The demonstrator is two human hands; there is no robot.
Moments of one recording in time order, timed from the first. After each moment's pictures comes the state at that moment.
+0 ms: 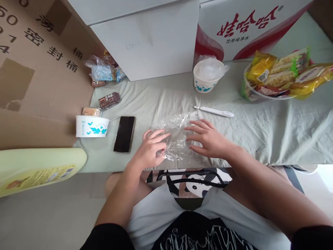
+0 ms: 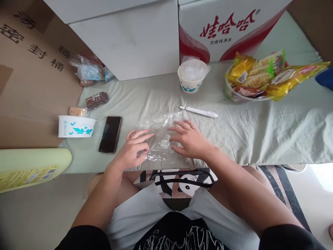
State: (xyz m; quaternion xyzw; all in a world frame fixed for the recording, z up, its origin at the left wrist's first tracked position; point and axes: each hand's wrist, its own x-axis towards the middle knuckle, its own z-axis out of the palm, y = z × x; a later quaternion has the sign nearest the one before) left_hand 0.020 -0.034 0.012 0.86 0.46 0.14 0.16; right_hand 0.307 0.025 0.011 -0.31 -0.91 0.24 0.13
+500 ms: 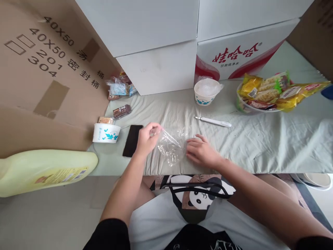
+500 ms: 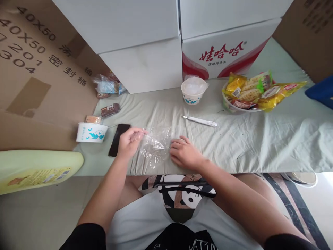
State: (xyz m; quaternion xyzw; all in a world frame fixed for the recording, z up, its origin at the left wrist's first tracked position) left_hand 0.013 0.002 0.024 0.64 0.57 0.42 0.28; right_hand 0.283 0.000 -0.019 -0.29 -0.92 0.23 0.15
